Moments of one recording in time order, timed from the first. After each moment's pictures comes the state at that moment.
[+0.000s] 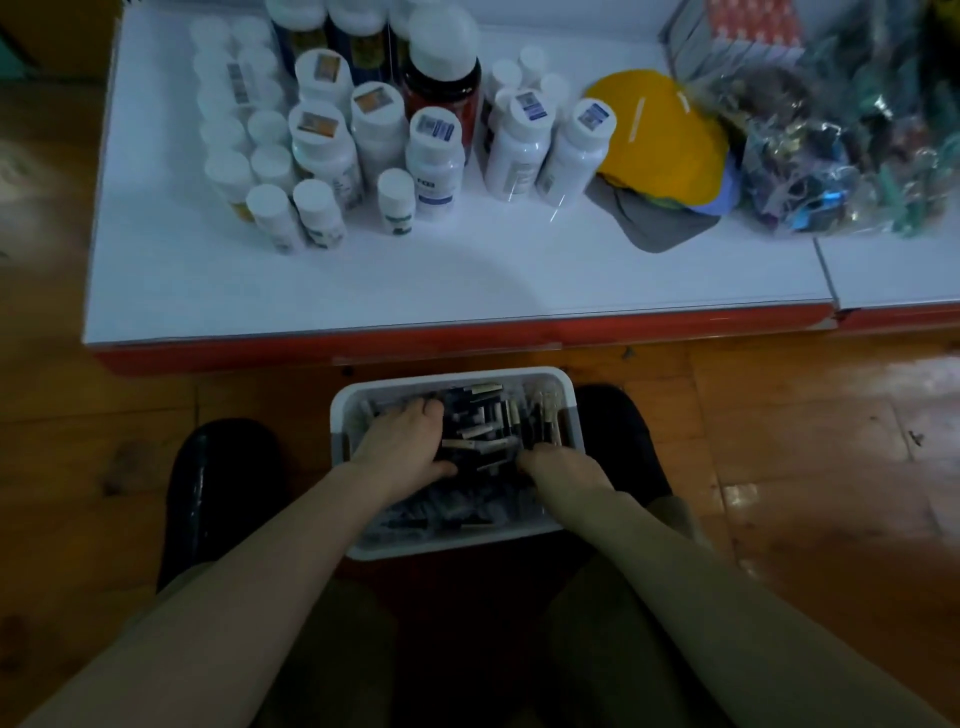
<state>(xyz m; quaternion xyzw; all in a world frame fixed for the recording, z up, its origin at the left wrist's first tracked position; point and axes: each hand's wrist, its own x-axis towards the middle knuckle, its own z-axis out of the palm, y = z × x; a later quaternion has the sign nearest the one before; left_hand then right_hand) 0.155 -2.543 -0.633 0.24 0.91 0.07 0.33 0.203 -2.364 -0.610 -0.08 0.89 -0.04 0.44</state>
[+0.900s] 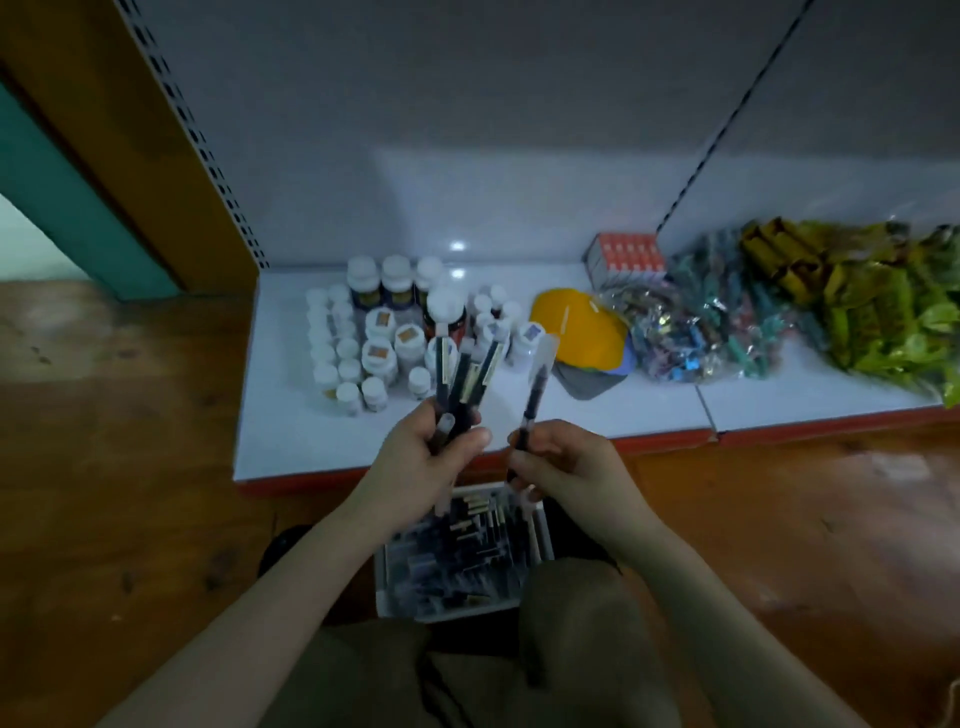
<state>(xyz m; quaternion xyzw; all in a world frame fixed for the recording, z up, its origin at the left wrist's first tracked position) 0.145 -2.545 -0.350 0.05 0.78 0.60 0.16 0.182 -2.377 -0.348 0.06 0.79 -0.60 0.13</state>
